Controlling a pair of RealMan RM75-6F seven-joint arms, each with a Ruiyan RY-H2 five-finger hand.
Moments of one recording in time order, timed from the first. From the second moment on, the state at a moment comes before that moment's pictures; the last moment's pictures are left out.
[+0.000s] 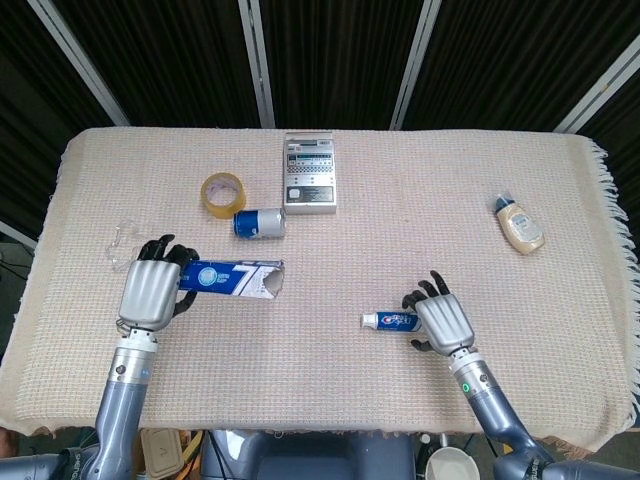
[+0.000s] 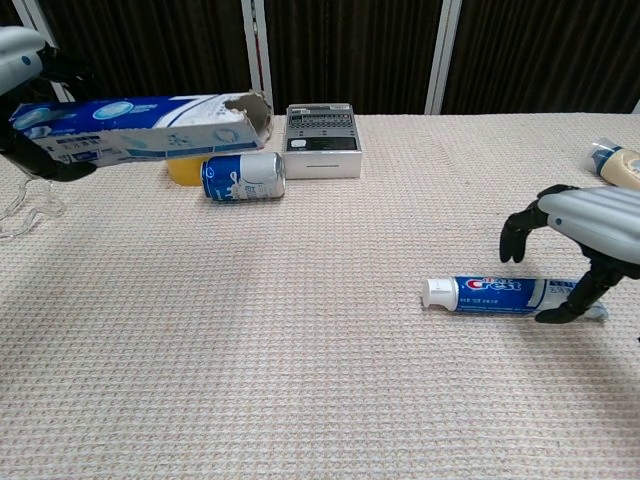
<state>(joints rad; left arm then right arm) -0.50 -1.50 -0.22 -1.92 1.14 1.47 0.82 0.48 -1.45 0.10 -1.64 -1.23 1.08 -0.48</state>
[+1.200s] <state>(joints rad) -0.50 -1.52 -0.20 -1.87 1.16 1.45 0.70 0.47 -1.47 0.08 -1.49 -1.19 1.06 -0.37</state>
